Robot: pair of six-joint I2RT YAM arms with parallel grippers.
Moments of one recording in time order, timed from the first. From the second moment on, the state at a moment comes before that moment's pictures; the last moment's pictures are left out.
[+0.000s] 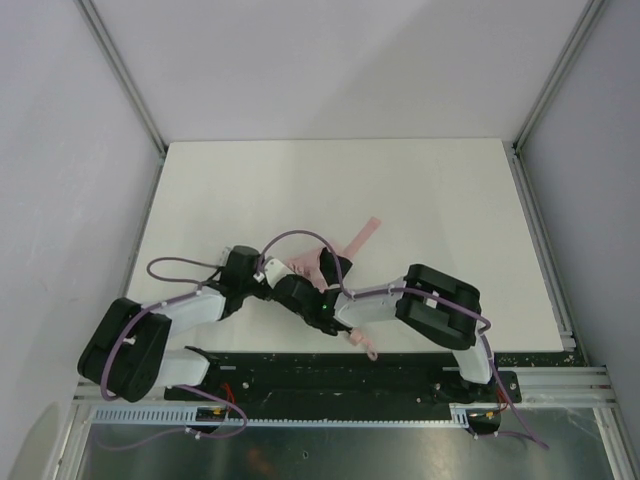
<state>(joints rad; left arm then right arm) -0.42 1.30 0.39 0.09 0.01 -1.44 1.22 2.01 1.15 0.18 0.50 0.03</state>
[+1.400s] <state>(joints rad) -0.45 1.28 0.23 0.37 -0.02 -1.50 0.74 2.32 1.02 1.12 -0.94 1.01</state>
